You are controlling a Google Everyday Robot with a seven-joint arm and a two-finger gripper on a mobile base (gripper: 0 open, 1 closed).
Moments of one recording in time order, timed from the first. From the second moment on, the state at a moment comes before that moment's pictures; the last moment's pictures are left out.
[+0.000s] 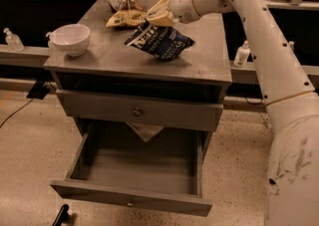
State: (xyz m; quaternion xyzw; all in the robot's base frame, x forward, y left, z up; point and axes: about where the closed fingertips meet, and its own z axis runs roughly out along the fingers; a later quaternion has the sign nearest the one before) arm 0.763 0.000 0.940 -0.63 0.56 0.14 0.51
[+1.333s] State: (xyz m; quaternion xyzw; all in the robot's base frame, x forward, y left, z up) arm 0.763 0.009 0.935 -0.64 0.56 0.15 0.50
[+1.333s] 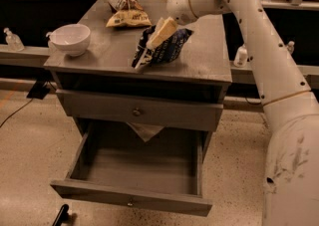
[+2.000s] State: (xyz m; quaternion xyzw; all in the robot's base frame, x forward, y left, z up) arm 0.754 -0.020 0.961 -0.67 0.52 0.10 0.52
